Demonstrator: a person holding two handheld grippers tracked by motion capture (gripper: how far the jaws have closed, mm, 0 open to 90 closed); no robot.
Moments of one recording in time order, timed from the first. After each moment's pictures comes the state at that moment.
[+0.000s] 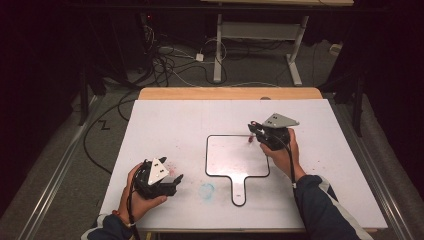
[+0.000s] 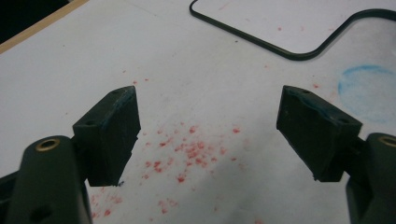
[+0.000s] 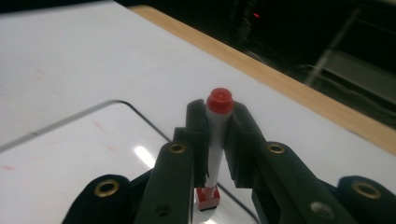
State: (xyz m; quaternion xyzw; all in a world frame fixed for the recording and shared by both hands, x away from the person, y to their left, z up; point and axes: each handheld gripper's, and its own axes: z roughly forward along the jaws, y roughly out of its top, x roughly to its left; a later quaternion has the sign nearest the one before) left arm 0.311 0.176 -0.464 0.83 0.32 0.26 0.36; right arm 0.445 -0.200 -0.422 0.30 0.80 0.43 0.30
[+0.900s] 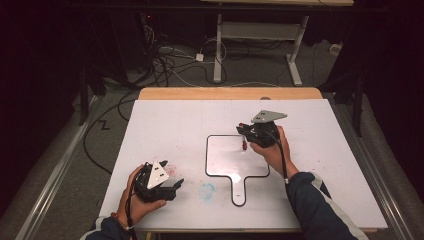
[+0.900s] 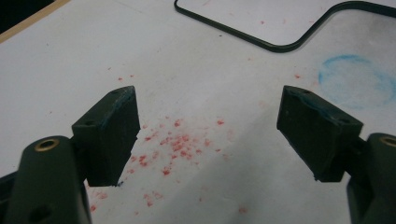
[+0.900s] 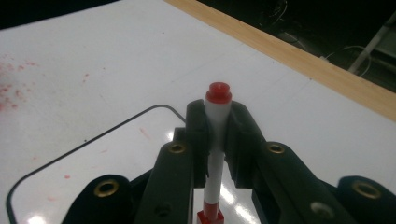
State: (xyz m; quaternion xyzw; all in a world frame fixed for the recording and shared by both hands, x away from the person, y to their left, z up) left arm 0.305 0.176 -0.466 0.84 0.30 0.25 0.37; right arm 0.449 -0.170 -0.415 0.30 0.82 0.44 0.22
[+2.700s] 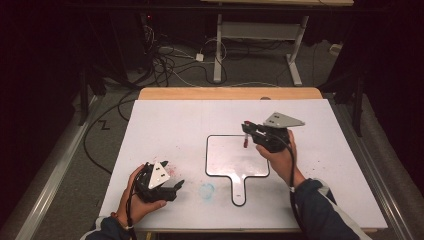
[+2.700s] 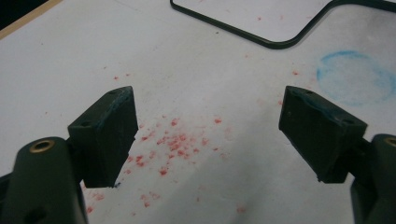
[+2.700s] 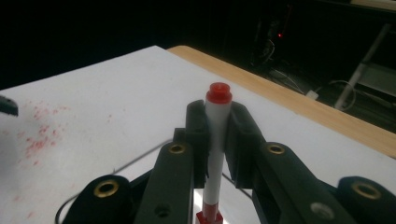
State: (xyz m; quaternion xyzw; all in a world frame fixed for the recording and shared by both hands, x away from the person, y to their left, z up) left arm 0.306 0.175 -0.467 0.85 0.30 0.25 0.36; right arm 0.410 -0.190 -0.388 0.29 0.77 0.51 0.24
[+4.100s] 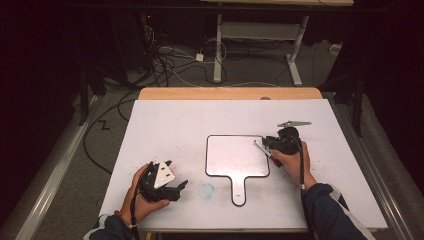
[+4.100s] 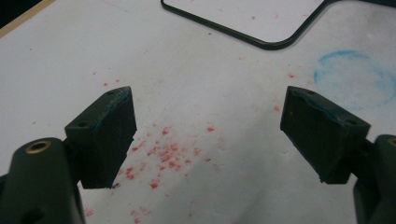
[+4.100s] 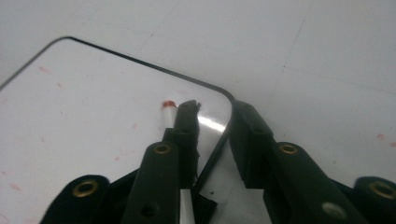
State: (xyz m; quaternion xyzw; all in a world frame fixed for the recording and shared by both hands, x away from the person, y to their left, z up) left arm 0.310 0.164 -0.469 0.86 0.29 0.25 0.35; right arm 0.454 -0.245 -0.460 0.48 0.78 0.38 0.15
